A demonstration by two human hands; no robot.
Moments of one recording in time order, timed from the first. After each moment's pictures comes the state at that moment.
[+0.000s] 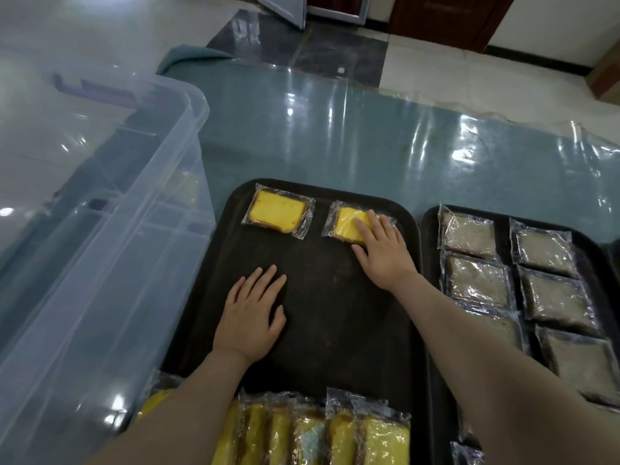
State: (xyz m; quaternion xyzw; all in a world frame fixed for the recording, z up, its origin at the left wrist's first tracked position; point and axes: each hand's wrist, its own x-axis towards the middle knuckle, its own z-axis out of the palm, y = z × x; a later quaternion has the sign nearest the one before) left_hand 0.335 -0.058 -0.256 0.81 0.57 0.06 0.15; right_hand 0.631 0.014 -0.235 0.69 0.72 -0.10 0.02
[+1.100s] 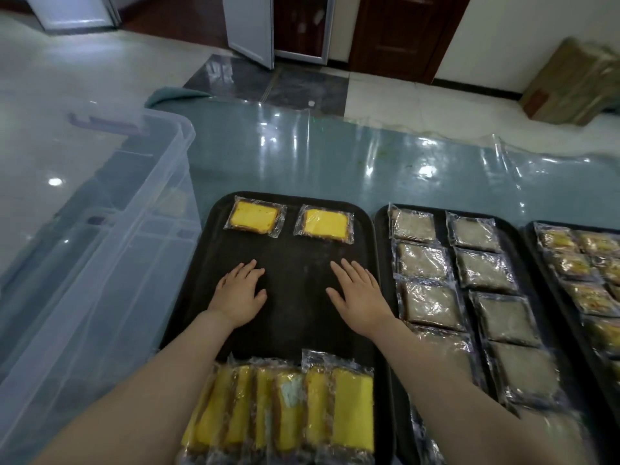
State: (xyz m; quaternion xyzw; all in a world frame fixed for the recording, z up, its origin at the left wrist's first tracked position) left_hand 0.346 -0.047 -0.211 0.78 0.57 -0.02 0.26; right_hand 0.603 -0.124 -0.190 0.71 0.68 -0.18 -0.02
